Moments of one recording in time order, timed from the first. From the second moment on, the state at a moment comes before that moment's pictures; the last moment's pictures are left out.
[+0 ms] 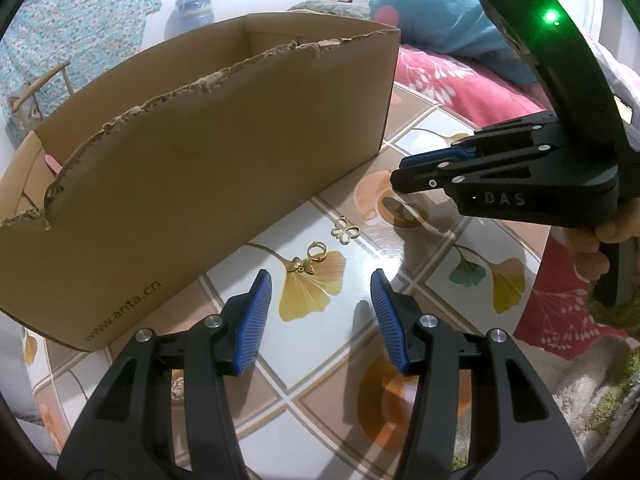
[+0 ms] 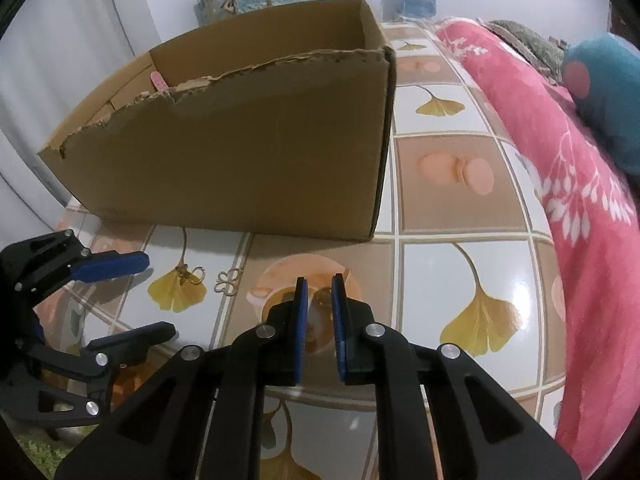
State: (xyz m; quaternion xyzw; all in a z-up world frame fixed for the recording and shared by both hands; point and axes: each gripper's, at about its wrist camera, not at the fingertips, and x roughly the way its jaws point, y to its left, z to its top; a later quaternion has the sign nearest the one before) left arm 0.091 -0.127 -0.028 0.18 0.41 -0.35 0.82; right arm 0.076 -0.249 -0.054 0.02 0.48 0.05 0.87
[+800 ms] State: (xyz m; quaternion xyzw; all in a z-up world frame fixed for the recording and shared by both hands) left arm 0.089 -0.110 -0.033 0.17 0.41 -0.33 0.83; right arm 0.064 -0.235 -0.058 0.01 0.49 0.05 0.87
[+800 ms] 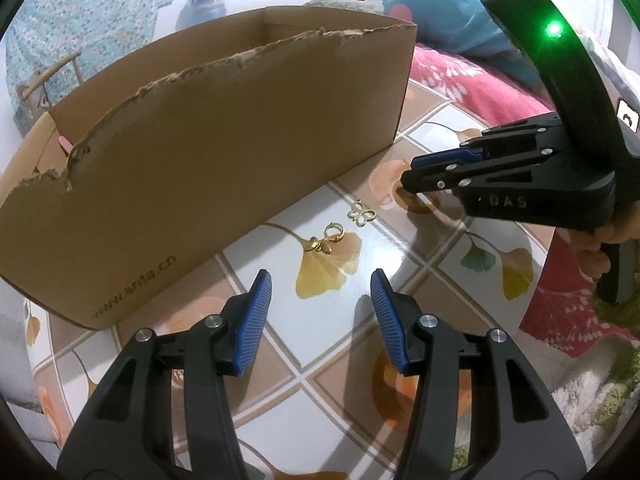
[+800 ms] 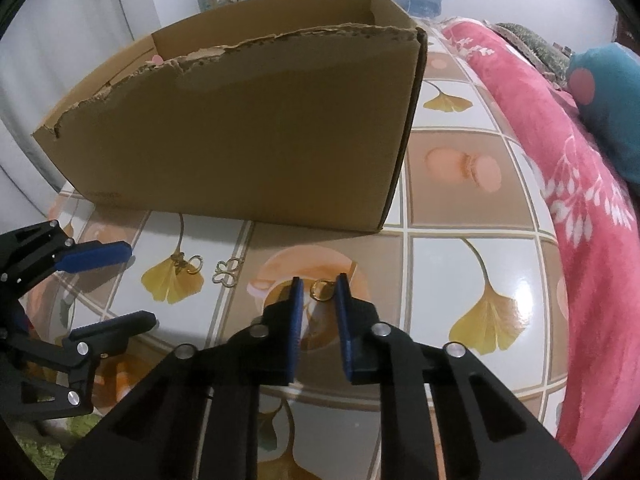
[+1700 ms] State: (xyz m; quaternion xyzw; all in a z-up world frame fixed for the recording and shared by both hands) left arm 0.109 -0.151 -0.025 0.19 0.39 -0.38 0.82; right arm 0.047 -0.250 -0.059 0.06 0.49 0.07 0.87
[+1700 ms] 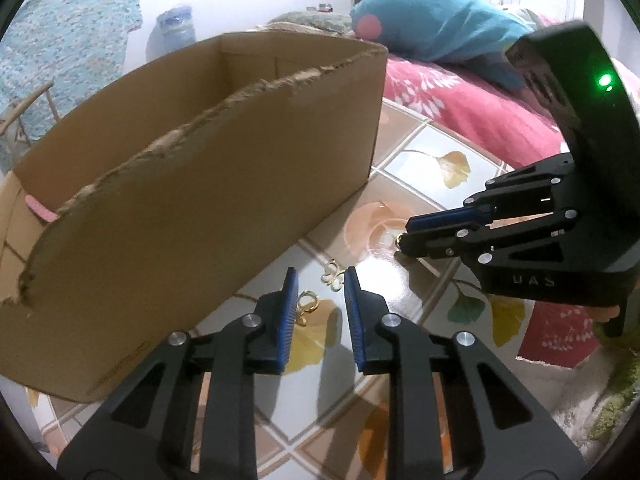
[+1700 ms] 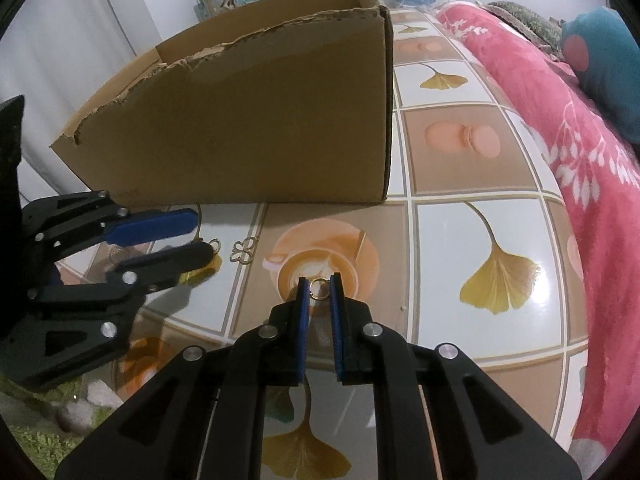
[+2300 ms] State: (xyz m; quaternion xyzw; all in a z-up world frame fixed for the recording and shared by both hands) left arm 0.101 -0.150 -0.033 0.17 0.43 -0.40 0.79; right arm 0.047 -0.257 -0.060 0.07 0.49 0.08 0.87
